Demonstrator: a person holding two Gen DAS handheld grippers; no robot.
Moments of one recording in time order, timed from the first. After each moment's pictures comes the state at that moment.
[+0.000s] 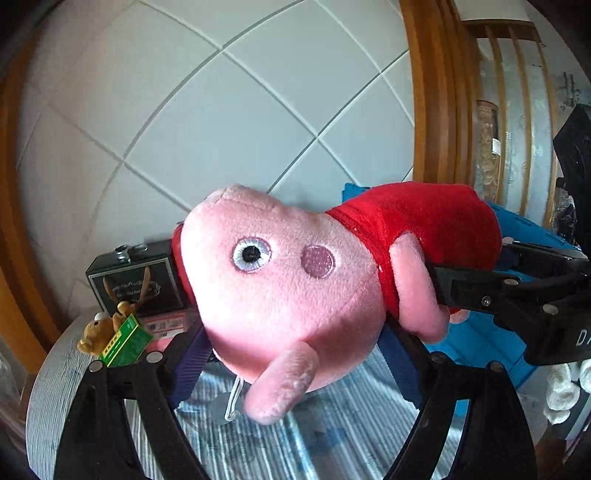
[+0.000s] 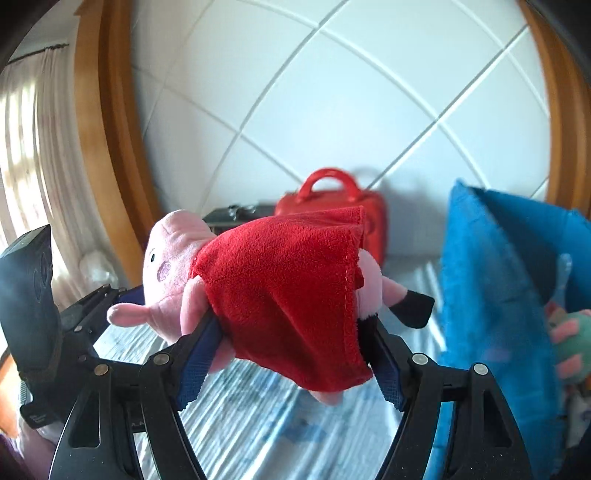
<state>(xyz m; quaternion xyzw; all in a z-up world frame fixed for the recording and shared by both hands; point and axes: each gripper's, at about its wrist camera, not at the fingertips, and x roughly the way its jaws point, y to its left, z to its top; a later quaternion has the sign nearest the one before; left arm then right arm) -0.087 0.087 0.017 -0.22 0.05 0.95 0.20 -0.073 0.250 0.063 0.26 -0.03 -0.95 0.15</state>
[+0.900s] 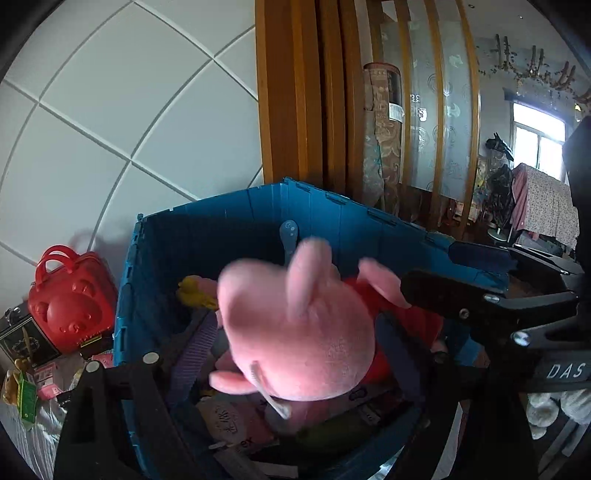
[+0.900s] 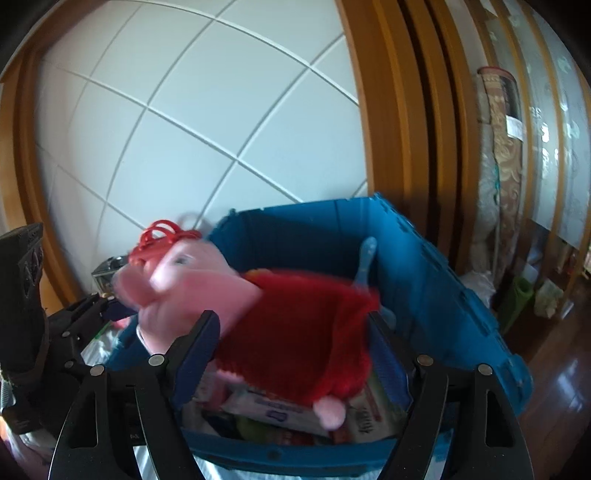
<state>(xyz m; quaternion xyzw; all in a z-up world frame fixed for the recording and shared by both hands) -0.016 0.465 0.054 -0.24 0.11 0.90 0.34 0.039 0.575 0.094 0.24 -0.08 -0.97 -0.03</state>
